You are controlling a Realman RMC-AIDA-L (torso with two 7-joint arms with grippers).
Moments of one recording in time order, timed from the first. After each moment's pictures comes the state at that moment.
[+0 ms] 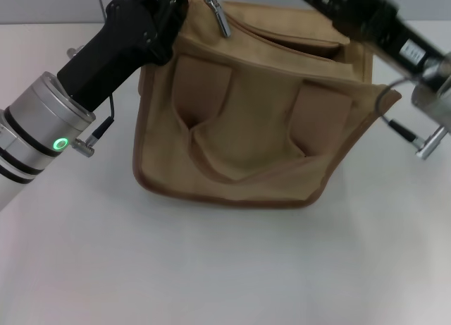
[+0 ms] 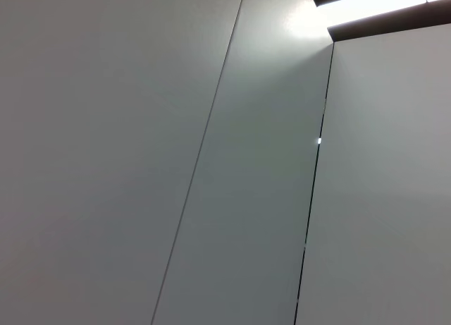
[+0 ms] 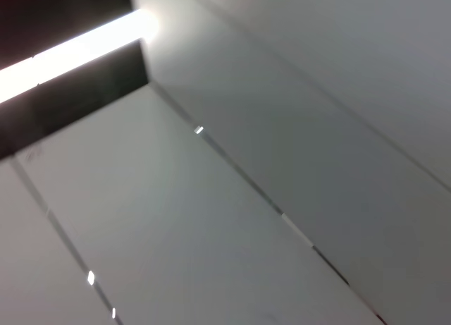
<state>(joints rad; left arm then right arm) -0.68 -2.08 0.28 0.03 1.65 1.71 -0.81 0.61 2.09 -1.15 -0.28 -0.92 -1.71 1.54</state>
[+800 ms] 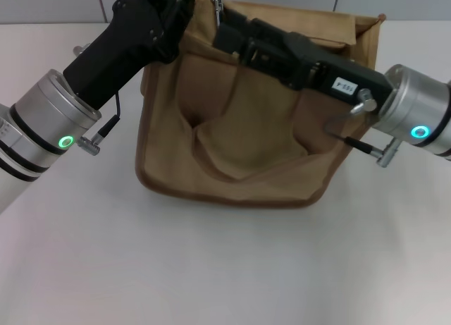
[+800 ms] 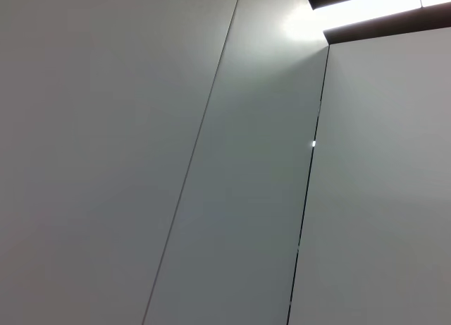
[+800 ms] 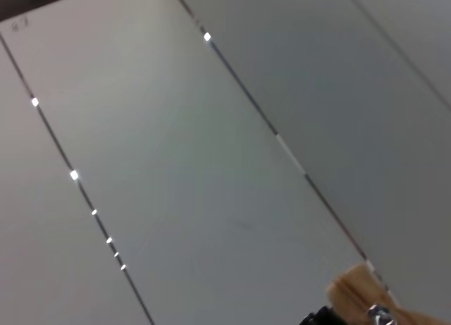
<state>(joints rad) -0.69 -2.08 0.28 0.01 1.65 1.71 -0.81 0.67 2.09 -1.30 -0.28 -0.96 -1.59 1.36</state>
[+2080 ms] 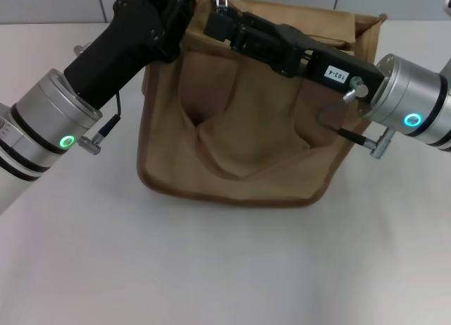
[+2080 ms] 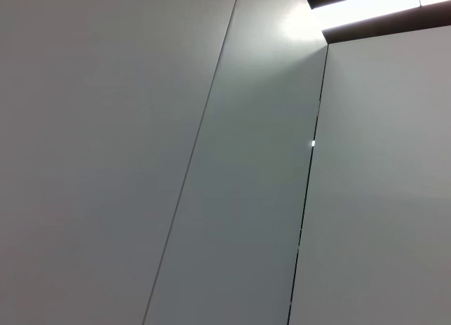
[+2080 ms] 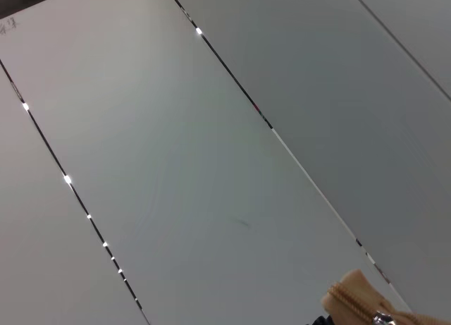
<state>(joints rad) -0.69 -2.08 0.28 0.01 1.65 1.71 -0.80 0.69 2.09 -1.30 -0.28 -0.95 -1.56 1.41</state>
